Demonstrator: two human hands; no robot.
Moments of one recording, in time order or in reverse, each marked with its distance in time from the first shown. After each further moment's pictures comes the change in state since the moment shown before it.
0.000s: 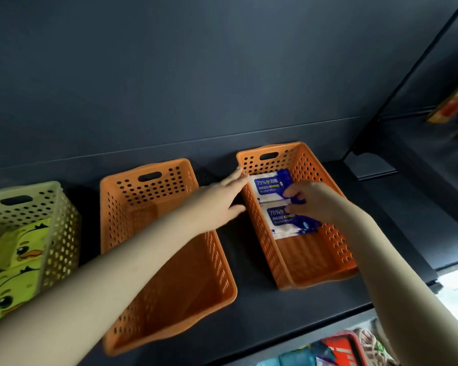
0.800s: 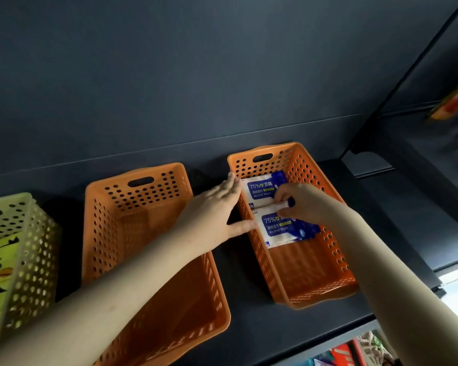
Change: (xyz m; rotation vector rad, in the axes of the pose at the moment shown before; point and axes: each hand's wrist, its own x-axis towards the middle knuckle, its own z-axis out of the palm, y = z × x) left_hand 0.008 0.006 0.016 0.064 0.084 0.038; right_hand 0.030 0.012 0.008 0.052 -0.110 -0.009
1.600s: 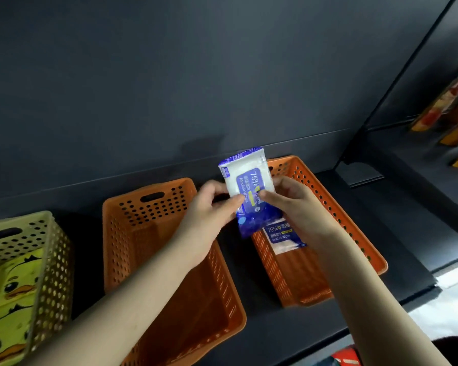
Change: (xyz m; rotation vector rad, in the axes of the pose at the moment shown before) left_hand -0.020 0.007 -0.024 -1.469 0.303 -0.251; right_hand -0.052 -0.080 -0.002 1.157 0.240 -0.050
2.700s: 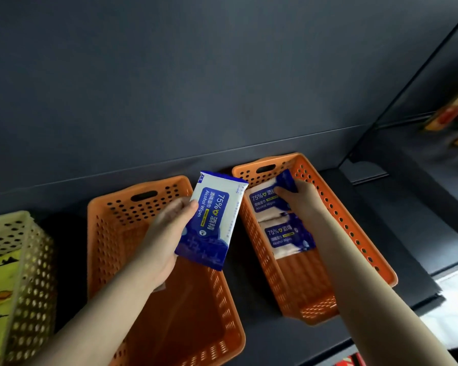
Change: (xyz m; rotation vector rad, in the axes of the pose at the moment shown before) left_hand 0.002 -0.020 -0.053 -0.127 0.163 -0.258; right_hand 0.085 0.055 -0.039 -0.470 0.348 0.163
